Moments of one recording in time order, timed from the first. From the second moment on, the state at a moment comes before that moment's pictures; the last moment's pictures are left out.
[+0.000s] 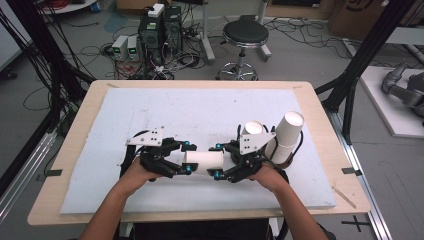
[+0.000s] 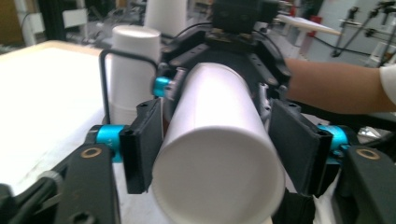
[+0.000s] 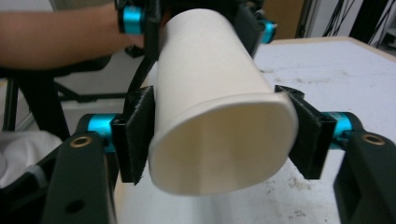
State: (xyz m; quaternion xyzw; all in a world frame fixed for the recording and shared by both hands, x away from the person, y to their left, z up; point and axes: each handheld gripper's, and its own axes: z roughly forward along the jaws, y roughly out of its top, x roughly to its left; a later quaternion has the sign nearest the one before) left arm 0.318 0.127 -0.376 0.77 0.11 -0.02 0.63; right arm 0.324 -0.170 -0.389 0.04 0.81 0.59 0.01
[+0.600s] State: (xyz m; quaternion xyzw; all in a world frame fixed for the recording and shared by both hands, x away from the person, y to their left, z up) left arm 0.319 0.129 -0.380 0.77 0.08 -0.03 0.63; right arm 0.323 -0.168 -0.391 0.06 0.80 0.60 -0.02
